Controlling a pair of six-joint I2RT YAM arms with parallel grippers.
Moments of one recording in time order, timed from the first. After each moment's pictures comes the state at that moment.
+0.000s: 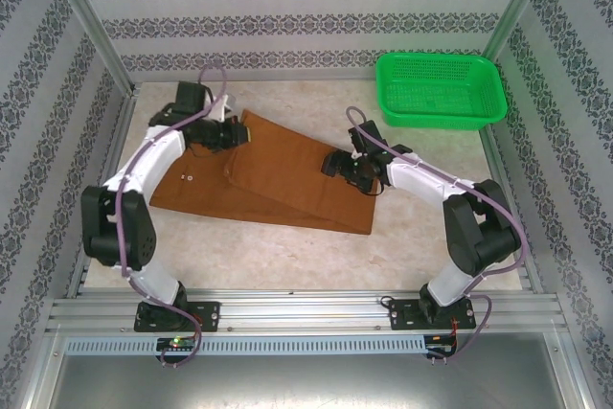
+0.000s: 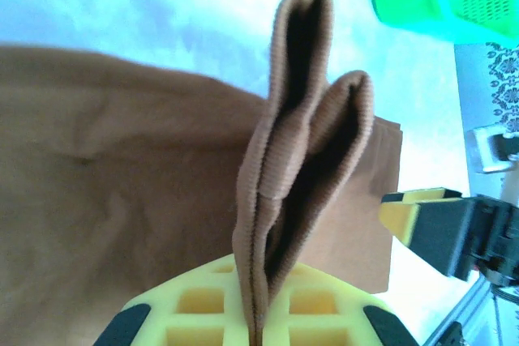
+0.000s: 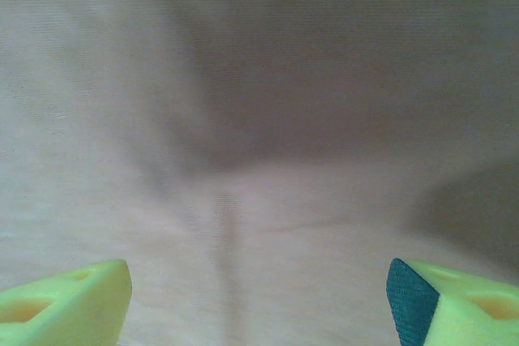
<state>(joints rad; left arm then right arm) -0.09 1.64 1.40 -0.69 0.60 -0.30 0.43 1.64 1.06 -0.44 -0.22 0.77</state>
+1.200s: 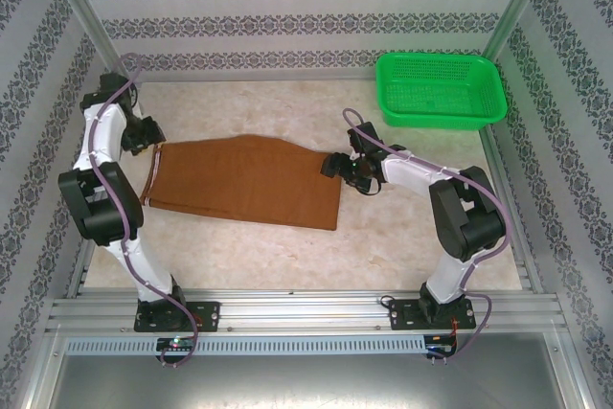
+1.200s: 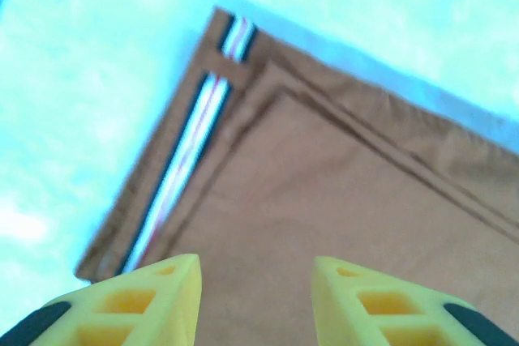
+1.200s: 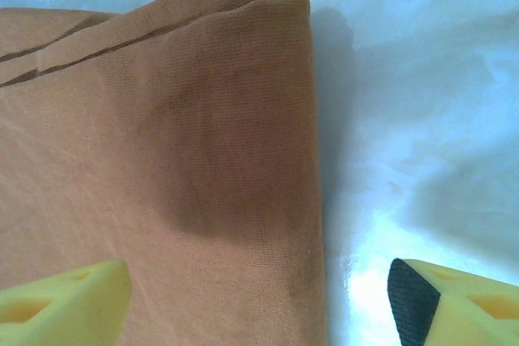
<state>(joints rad) 0.34 1.89 1.71 -1.08 0.10 -0.22 0.41 1.76 1.07 -0.37 -0.25 0.75</state>
